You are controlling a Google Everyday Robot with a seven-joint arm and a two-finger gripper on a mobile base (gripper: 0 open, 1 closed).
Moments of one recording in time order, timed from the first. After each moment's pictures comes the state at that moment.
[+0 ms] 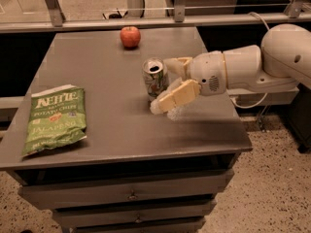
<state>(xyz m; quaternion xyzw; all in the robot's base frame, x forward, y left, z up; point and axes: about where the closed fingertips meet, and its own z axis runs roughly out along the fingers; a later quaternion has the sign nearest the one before) 0.515 -0.020 0.919 -0.48 0.65 0.41 0.42</state>
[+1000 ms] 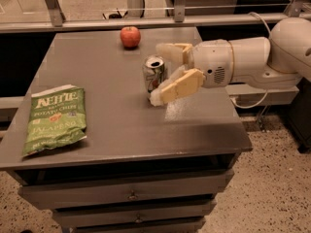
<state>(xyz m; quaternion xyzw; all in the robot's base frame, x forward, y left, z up) 0.492 -0.008 0.973 -0.49 0.58 0.46 0.46</state>
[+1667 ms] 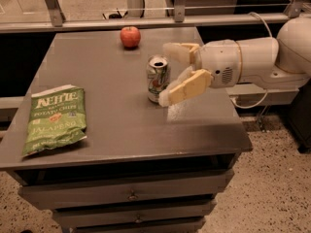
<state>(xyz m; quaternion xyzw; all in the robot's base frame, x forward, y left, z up) 0.492 -0.022 0.971 -0.50 0.58 0.45 0.47</state>
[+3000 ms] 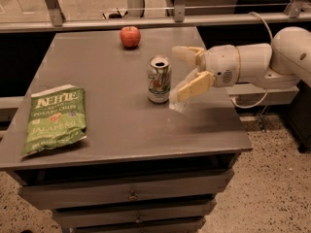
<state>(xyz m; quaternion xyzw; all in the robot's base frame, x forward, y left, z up) 0.545 -0.050 0.933 -0.50 0.58 0.44 0.48</state>
